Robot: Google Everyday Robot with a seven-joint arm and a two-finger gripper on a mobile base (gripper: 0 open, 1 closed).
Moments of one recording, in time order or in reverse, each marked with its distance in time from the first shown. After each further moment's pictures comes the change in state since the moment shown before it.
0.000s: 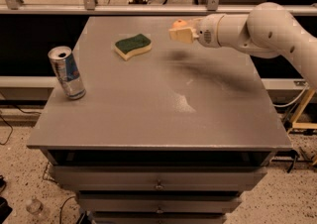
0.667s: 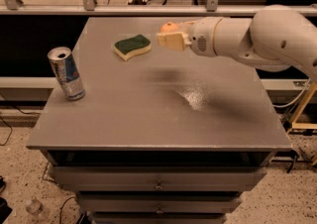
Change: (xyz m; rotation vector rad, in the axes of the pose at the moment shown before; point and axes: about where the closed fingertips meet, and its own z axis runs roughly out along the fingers) arm -0.025 0.094 -0.039 -0.032 -0.025 0.012
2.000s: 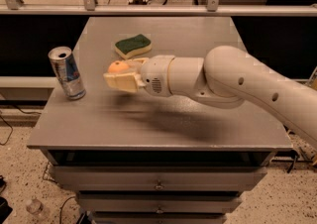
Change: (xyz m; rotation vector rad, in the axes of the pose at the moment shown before) arm 0.041 0.161 0.043 -0.278 -0.016 0.038
